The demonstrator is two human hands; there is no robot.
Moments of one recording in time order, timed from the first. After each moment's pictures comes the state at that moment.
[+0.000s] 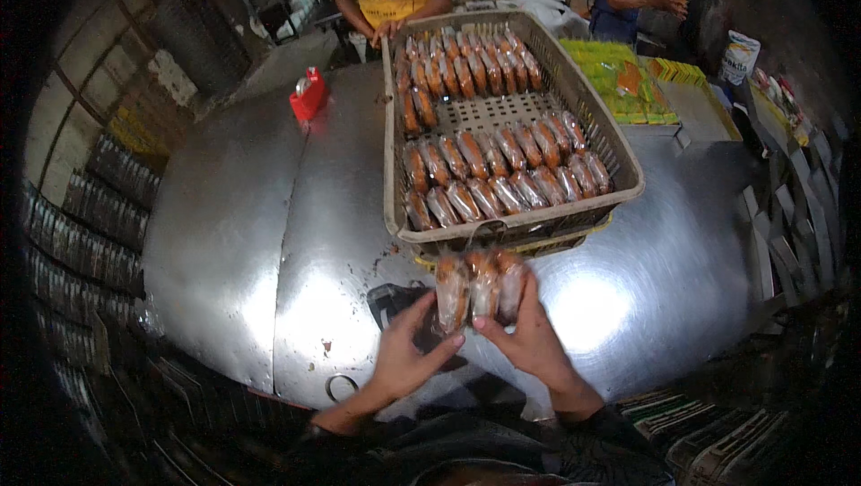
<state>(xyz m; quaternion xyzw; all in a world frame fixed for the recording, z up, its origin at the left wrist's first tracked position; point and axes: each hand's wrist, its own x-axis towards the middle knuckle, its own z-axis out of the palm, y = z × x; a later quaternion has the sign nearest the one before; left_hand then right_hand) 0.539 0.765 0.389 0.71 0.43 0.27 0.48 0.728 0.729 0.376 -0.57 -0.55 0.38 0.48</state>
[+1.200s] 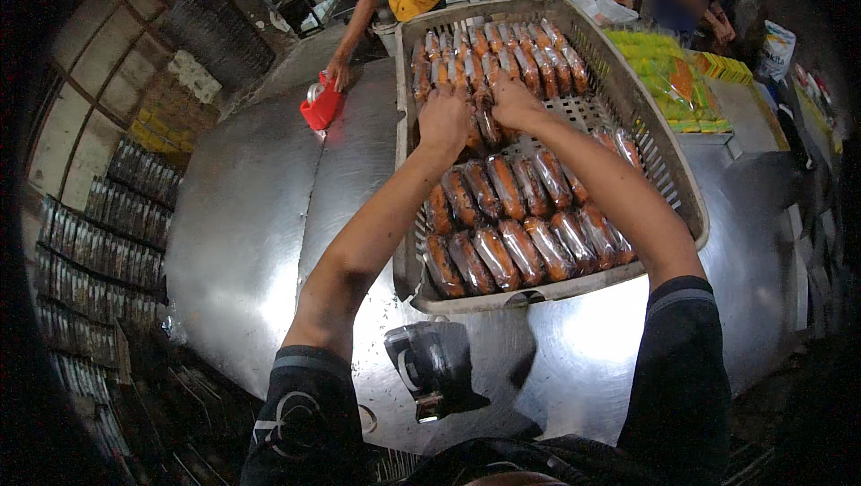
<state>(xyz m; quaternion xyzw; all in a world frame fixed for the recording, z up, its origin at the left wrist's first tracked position) 0.677 1.136 0.337 0.87 0.45 0.22 -0.04 0.824 1.118 0.348 -0.70 -0.64 0.21 0.24</state>
